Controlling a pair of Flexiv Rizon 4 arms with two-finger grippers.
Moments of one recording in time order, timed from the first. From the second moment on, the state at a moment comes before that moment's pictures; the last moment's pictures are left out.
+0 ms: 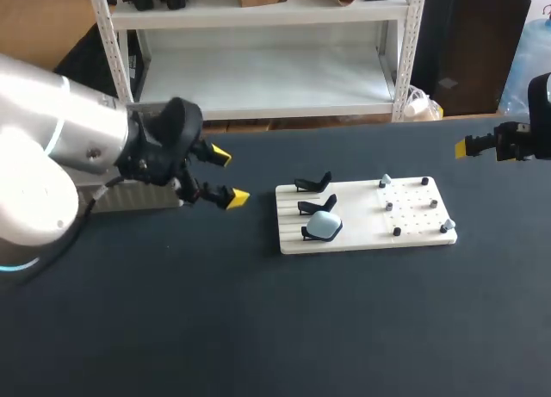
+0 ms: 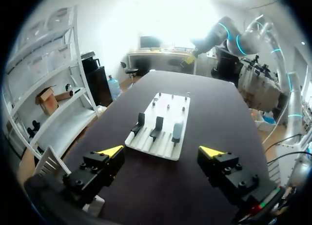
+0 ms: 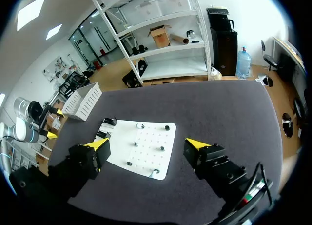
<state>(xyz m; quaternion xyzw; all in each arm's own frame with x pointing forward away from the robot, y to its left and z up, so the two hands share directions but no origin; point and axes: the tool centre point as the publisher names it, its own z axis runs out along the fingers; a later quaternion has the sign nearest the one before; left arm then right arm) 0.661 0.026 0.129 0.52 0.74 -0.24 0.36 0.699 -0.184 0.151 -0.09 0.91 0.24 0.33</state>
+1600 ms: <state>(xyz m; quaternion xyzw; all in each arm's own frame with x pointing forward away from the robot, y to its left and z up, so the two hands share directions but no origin) 0.674 -0.076 0.039 0.61 0.63 -0.34 0.33 0.699 -0.184 0.151 -0.09 0.91 0.24 0.33</state>
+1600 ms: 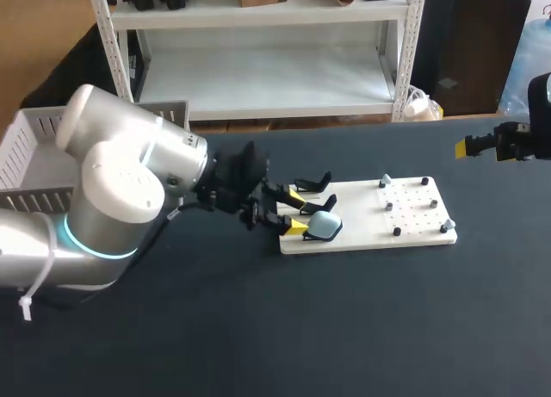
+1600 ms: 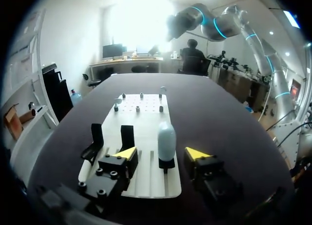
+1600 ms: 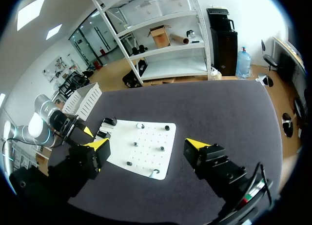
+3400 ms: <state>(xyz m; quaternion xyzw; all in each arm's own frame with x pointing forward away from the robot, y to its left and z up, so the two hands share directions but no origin) 0.670 -0.098 0.024 0.60 0.63 -0.37 0.33 0.699 -0.184 0.151 -0.09 0.91 0.24 0.33</state>
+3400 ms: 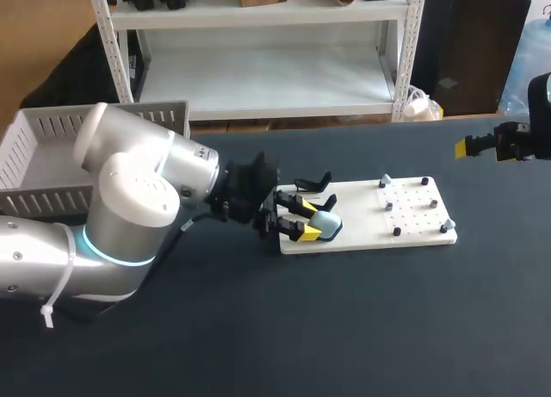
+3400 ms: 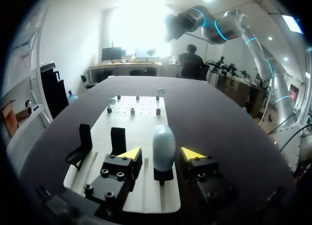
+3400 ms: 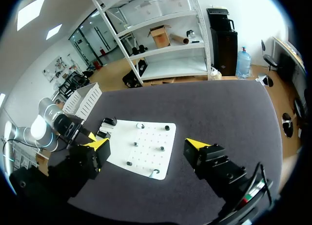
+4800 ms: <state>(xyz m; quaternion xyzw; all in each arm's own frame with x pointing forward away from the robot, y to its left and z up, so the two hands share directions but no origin) 0.662 -0.098 0.094 0.62 0.56 -0.39 0.40 0.699 -0.184 0.151 -0.09 0.91 0.24 0.33</state>
